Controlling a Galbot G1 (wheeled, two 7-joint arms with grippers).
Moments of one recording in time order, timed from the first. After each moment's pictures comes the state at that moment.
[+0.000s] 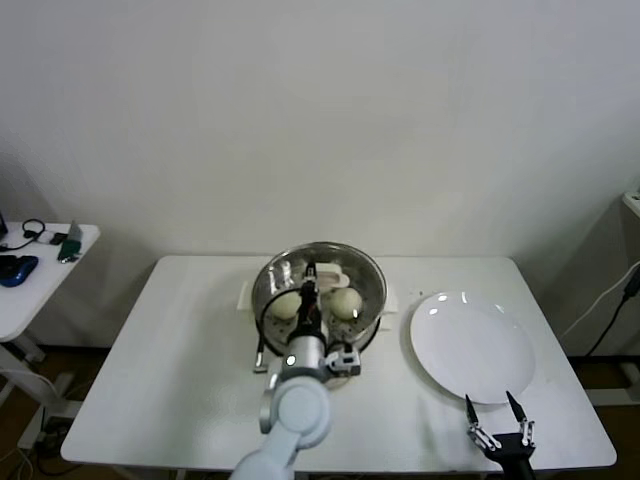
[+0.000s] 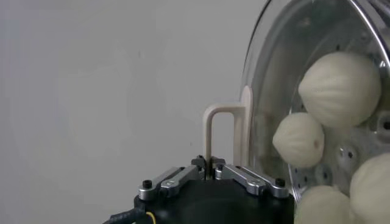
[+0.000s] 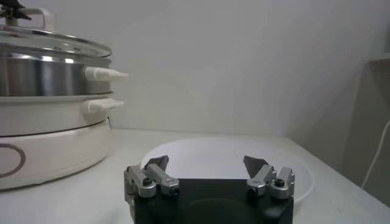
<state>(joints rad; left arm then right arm) 1.07 -1.54 0.01 -1.84 1.66 0.54 0.27 -1.72 1.24 0.62 1.67 0.33 0.46 -0.09</state>
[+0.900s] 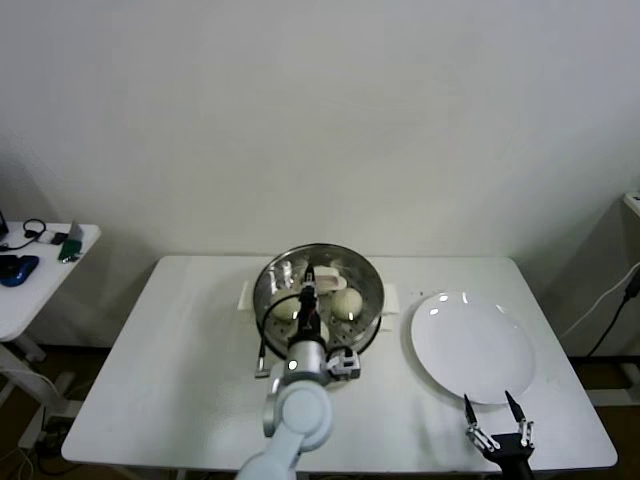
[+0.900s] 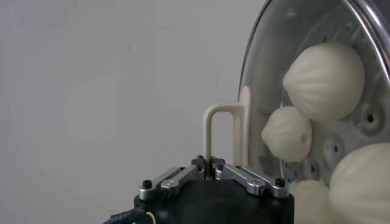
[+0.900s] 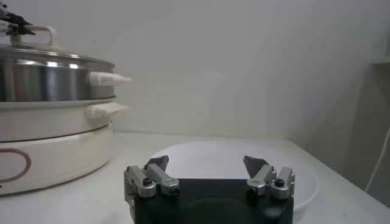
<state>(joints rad) 1.08 -1.56 0.00 -1.79 1.67 0.54 0.21 -1.73 1.24 0.62 1.68 0.32 0.46 -0.09</state>
